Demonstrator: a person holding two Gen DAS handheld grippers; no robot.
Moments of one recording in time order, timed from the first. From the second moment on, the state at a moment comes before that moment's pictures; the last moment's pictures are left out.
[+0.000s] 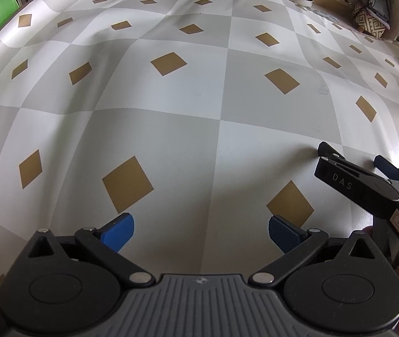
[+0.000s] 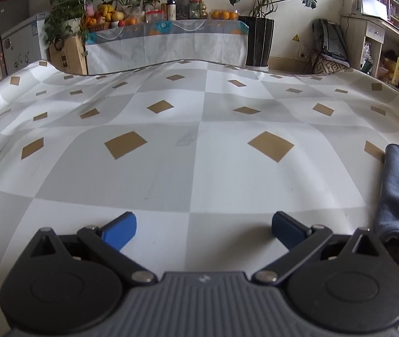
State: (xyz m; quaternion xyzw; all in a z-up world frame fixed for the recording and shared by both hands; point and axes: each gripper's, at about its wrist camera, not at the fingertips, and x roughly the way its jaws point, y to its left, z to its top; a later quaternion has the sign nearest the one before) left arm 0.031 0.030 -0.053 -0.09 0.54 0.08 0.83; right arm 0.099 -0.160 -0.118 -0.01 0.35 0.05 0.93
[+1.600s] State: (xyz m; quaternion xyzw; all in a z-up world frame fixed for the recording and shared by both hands) left arm 0.015 0.014 -0.052 -0.04 0.53 0.08 0.84; right arm 0.101 -0.153 -0.119 -0.03 0.35 0.08 0.93
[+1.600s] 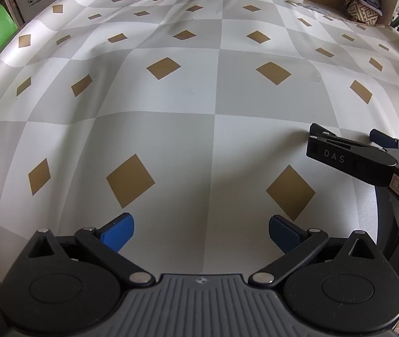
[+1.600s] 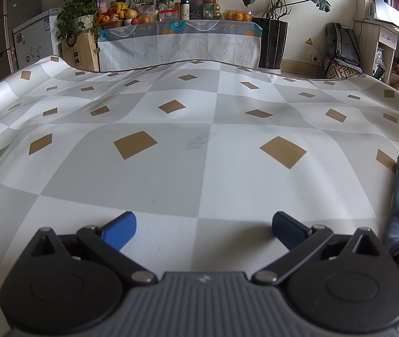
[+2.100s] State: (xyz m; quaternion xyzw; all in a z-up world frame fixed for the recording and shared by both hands) left arm 0.004 -0.005 -0.037 0.01 0.51 0.07 0.86; right arm 0.101 -0.153 -0.119 -0.03 0.35 0.08 0.93
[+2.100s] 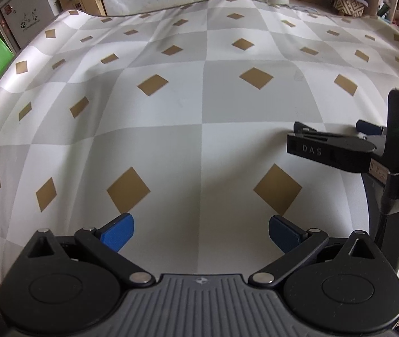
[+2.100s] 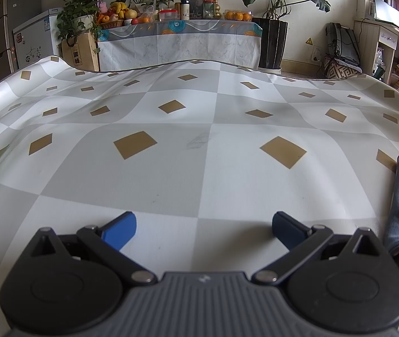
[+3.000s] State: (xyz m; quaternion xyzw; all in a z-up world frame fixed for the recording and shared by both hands) left arm -0.020 0.001 -0.013 0.04 0.49 0.07 0.87; right arm 0.101 -0.153 -0.119 -0.03 0.35 0.08 0.93
